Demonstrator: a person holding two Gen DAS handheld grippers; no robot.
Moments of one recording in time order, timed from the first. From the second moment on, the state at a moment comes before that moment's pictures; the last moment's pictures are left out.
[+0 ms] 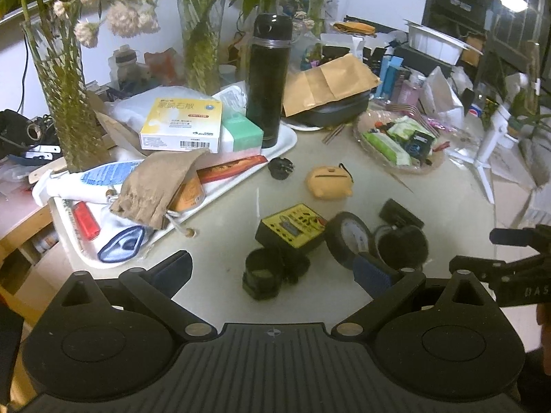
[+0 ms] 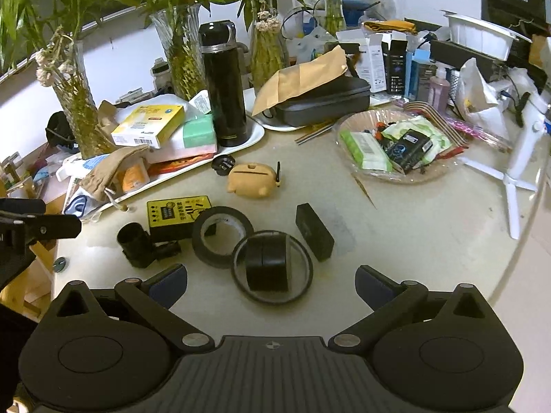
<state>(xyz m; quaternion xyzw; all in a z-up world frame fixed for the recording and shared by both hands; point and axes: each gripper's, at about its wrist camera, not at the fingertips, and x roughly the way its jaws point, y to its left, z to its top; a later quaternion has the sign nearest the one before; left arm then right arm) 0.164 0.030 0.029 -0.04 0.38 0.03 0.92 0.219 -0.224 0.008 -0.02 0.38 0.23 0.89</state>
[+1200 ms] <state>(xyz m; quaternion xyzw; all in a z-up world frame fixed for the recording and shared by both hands) 0.186 0.039 -0.012 -0.03 0.41 0.05 0.91 0.286 -0.180 -0.045 -0.05 0.46 0.23 0.85</state>
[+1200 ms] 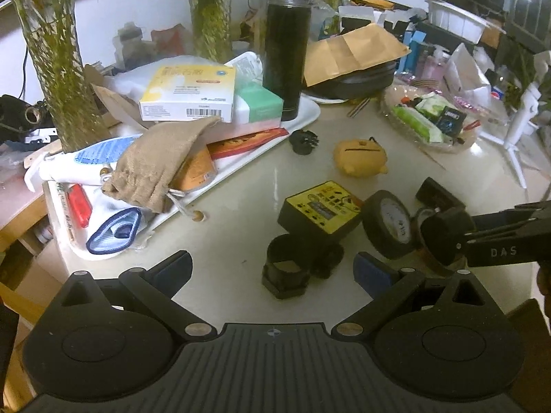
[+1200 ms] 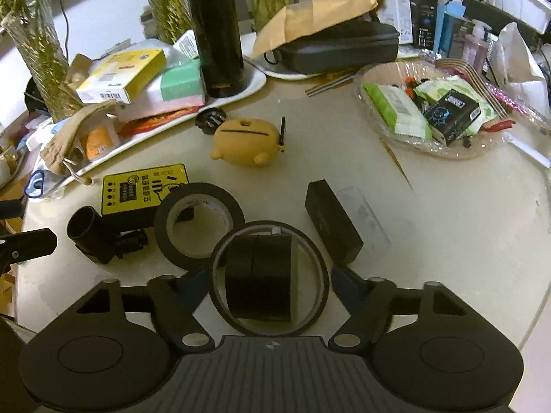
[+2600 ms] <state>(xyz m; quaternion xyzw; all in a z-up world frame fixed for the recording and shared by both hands) 0.207 0.015 -0.029 0.03 0.43 0.03 0.90 0.259 -0.213 -0.002 -0.01 0.39 0.23 0.89</state>
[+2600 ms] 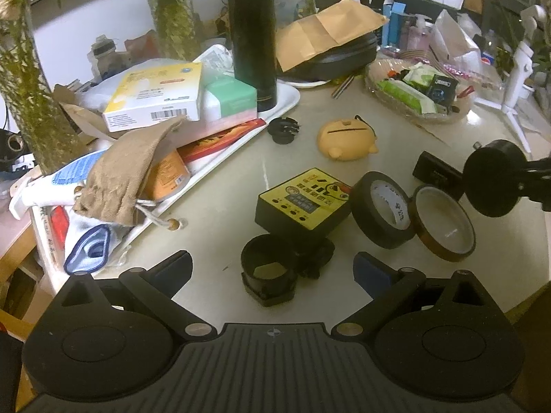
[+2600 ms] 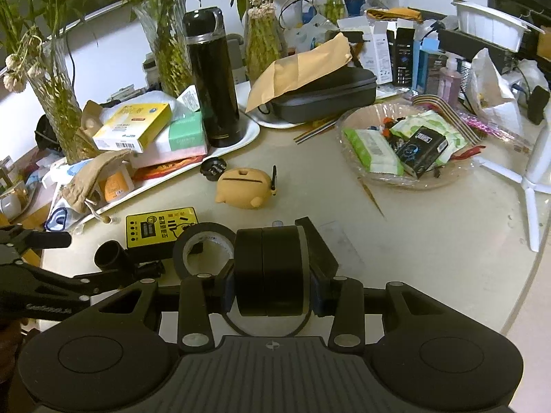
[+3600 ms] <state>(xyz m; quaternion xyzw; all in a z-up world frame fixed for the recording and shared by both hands) 0.243 0.032 -0.041 -0.01 0.49 0.03 0.87 0.251 -0.233 -0.003 0.01 0.39 0.22 0.89</state>
